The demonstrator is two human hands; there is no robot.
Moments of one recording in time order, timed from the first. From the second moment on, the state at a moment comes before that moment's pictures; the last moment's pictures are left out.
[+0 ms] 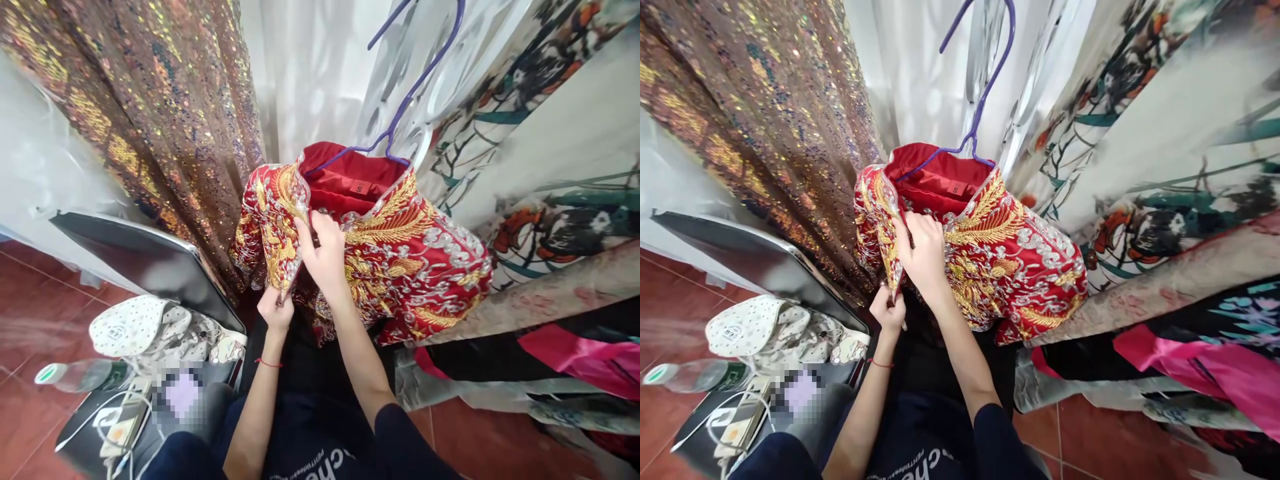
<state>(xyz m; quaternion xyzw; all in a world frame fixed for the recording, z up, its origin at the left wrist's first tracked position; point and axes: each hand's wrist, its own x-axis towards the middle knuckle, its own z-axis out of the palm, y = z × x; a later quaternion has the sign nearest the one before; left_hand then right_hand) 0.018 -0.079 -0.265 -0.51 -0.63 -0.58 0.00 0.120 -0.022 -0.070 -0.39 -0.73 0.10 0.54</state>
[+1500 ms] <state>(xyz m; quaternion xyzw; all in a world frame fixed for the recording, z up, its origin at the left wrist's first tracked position) 0.052 -0.022 -0.376 0.06 -0.50 -0.60 -0.62 0.166 -0.080 -0.378 -0.50 -0.11 0.64 0.58</state>
